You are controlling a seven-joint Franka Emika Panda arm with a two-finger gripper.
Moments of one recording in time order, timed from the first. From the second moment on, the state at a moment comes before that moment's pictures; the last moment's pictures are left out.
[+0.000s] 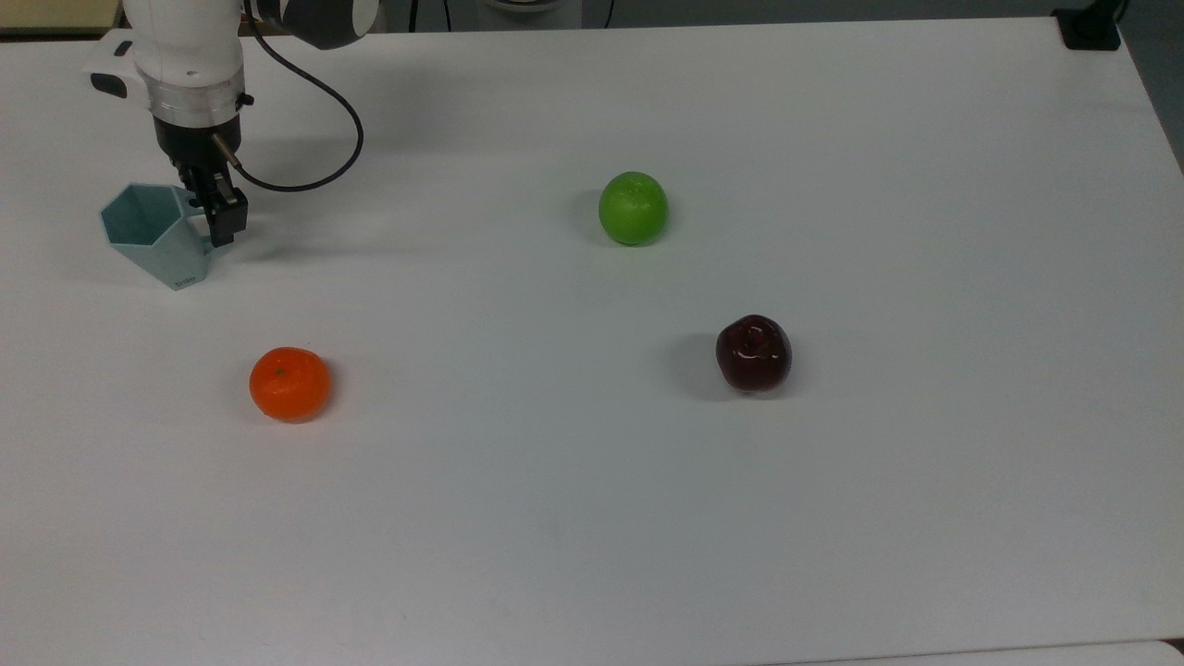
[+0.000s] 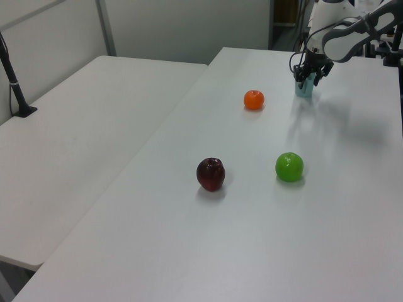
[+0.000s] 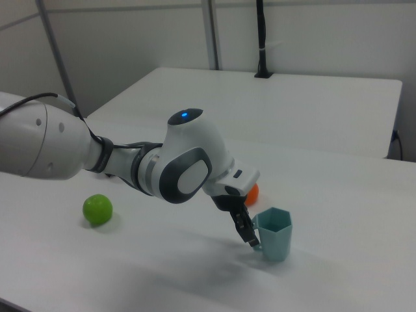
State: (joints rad) arm -0.25 0.28 -0.14 -1.99 -0.23 2.54 0.66
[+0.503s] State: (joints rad) arm -0.25 0.28 -0.14 -1.99 -0.23 2.54 0.66
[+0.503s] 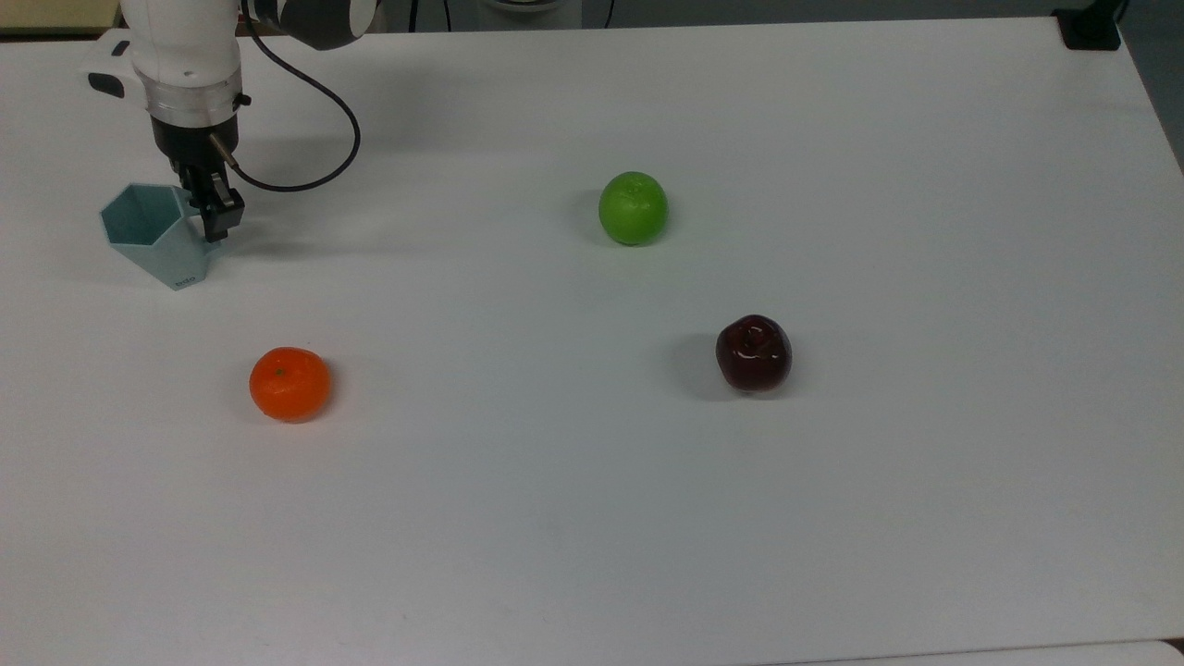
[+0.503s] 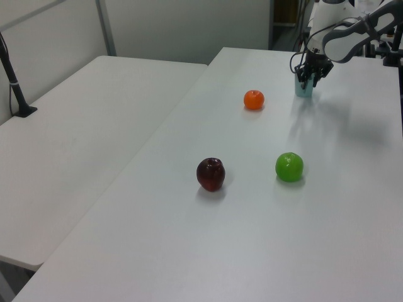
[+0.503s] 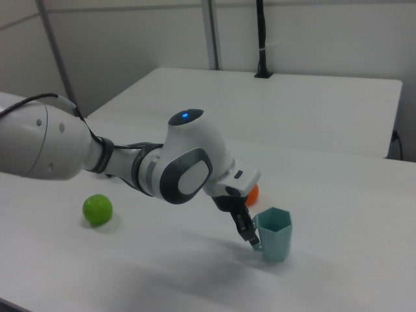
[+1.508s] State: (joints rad) arm -0.26 0.27 -0.14 -1.99 -0.23 2.57 0.66
